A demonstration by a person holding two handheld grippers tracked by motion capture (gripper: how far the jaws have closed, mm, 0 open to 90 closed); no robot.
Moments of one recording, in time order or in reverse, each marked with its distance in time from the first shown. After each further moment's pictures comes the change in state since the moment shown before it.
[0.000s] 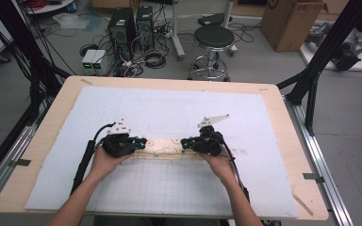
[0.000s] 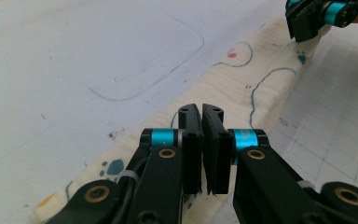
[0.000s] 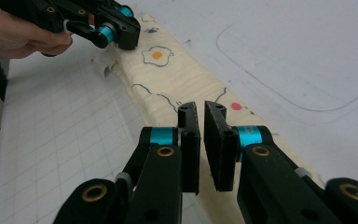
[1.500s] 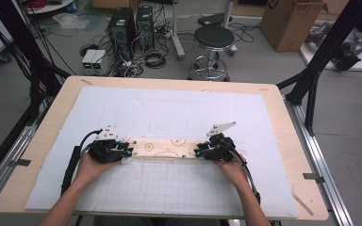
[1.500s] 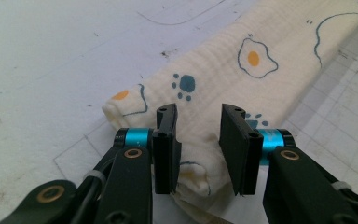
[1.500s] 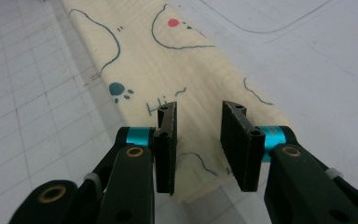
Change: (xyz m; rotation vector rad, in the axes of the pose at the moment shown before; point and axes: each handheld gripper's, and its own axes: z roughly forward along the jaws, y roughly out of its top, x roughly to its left) left arm 0.023 -0.037 -0.024 0.076 0.083 -0.012; right arm -0.019 -0.034 -0.020 0.120 -0.136 -0.083
